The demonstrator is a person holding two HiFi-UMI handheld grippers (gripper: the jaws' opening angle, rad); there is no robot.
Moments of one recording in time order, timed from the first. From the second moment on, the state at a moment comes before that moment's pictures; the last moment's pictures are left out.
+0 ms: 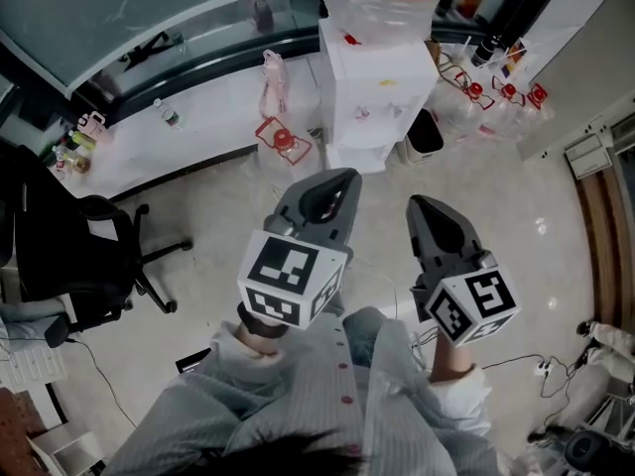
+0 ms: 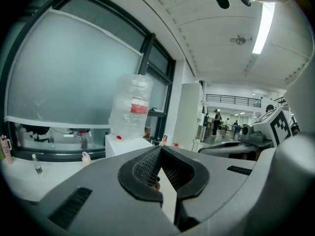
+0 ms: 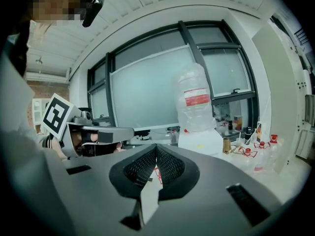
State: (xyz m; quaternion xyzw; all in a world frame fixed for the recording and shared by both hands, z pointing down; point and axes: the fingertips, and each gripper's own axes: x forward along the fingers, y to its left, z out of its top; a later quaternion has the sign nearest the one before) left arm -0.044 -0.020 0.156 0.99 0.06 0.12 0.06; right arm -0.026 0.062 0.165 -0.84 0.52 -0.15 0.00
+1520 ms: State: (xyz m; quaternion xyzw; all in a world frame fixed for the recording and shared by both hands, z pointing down) left arm 0.112 -0.080 0.247 0.91 -0.35 0.16 0.15; right arm 0.195 -0.005 0.253 -0.56 0.80 -0.21 -0.11
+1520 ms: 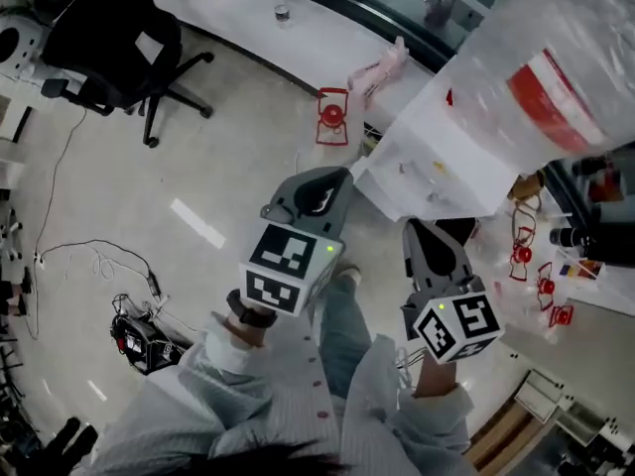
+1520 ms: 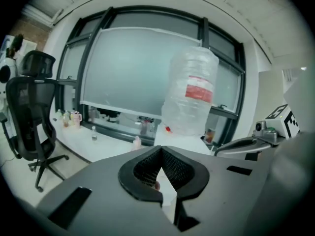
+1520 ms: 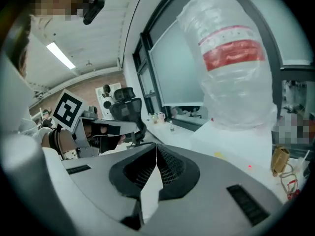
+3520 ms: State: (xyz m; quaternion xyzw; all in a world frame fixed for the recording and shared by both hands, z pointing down) left arm -0.092 -0.042 0.642 0.76 -0.45 0.28 0.37; right arm 0.047 -0.061 0.770 -0.50 0.69 -0.36 -0.38
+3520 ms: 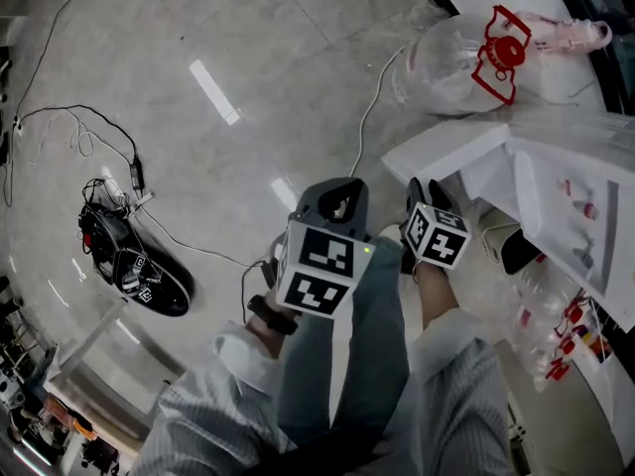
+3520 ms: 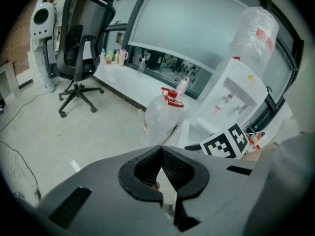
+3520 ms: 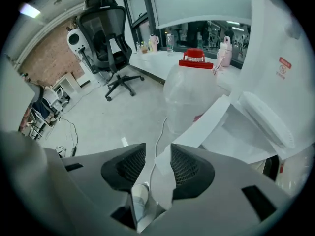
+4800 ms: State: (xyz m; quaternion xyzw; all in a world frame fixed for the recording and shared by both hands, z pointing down) left arm -0.096 -0.037 0.663 0.77 -0.43 0.28 0.38; right arm 0.098 -0.024 0.812 -0.58 0.57 -0.36 -0.46
